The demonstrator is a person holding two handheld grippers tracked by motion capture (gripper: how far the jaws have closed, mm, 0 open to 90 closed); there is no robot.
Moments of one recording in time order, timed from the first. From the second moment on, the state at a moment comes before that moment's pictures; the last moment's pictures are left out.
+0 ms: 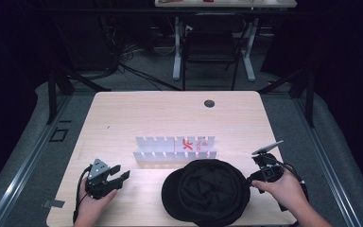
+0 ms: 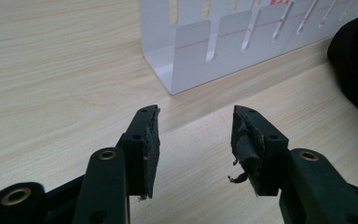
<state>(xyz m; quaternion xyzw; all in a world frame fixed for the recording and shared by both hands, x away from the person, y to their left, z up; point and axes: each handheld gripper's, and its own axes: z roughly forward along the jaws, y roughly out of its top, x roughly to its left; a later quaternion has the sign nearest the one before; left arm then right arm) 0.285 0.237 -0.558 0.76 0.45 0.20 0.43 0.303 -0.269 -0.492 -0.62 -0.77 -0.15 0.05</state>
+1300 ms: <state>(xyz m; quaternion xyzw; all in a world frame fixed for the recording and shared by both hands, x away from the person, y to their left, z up) 0.285 0.237 -0.558 0.76 0.45 0.20 0.42 0.312 -0.242 -0.435 -0.61 -0.77 -0.17 0.11</state>
